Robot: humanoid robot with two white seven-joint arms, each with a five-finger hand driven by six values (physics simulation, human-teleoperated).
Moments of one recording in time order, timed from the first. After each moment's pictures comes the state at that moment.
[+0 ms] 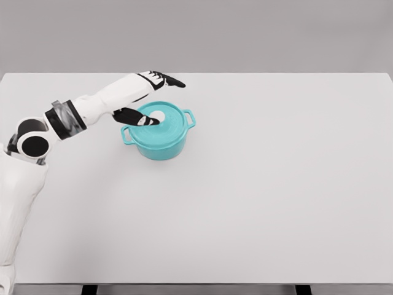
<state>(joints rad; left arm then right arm) -0.51 0.33 -0.22 -1.41 -0.36 -0.57 -0.61 0.03 0.00 -0.04 0.08 0.02 -0.07 -0.15</state>
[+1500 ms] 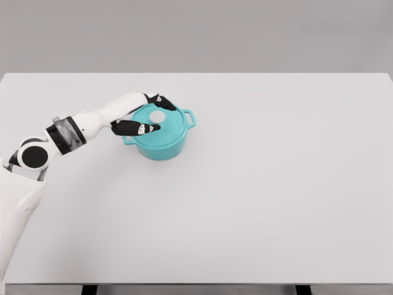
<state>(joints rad) -0.43 0.38 -0.27 -1.43 -0.19 -0.38 -0.61 0.03 0.00 -0.04 0.08 0.03 -0.07 -0.15</state>
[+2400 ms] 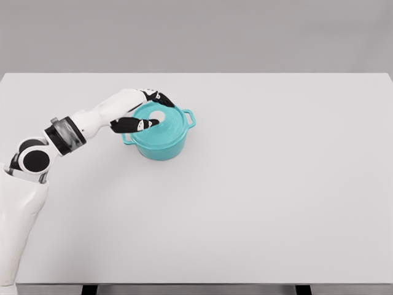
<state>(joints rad) -0.40 0.31 -0.17 -1.47 -0.33 -0.42 -0.61 0.03 0.00 -0.04 0.08 0.03 -0.07 -0.15</state>
